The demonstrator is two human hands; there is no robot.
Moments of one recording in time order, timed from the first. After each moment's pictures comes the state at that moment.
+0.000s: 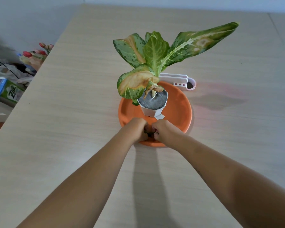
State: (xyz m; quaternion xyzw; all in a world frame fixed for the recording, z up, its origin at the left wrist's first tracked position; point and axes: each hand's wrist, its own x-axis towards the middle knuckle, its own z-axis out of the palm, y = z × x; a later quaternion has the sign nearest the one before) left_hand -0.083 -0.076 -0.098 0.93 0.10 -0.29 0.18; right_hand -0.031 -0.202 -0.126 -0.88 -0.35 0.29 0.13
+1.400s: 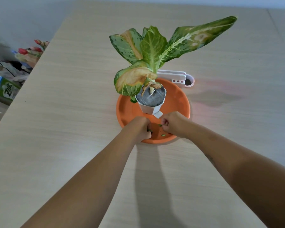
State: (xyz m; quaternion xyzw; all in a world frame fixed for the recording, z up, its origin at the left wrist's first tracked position) left_hand -0.093 -0.083 -0.117 0.94 0.11 -0.17 0.27; right_hand -0.005 -0.231 -0.110 -0.89 -0.30 0.30 0.17
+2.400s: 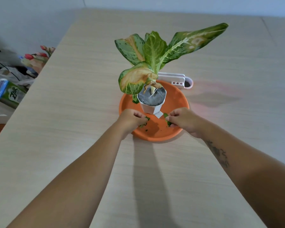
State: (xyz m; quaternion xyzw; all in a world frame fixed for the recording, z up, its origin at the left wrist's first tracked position) left_hand -0.106 -0.063 -0.091 0.76 0.32 -0.10 0.56; right_hand -0.010 -0.253 -0.084 -0.81 -0.09 0.38 0.43
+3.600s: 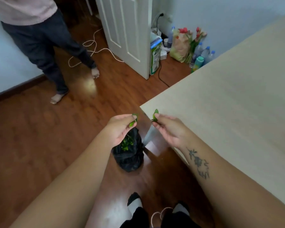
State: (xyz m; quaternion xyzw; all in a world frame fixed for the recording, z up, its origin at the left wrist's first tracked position) left_hand -0.654 0.182 -0.092 0.24 0.56 0.31 0.73; right_hand -0.489 0.121 -0.081 -0.51 -0.03 0.65 0.56
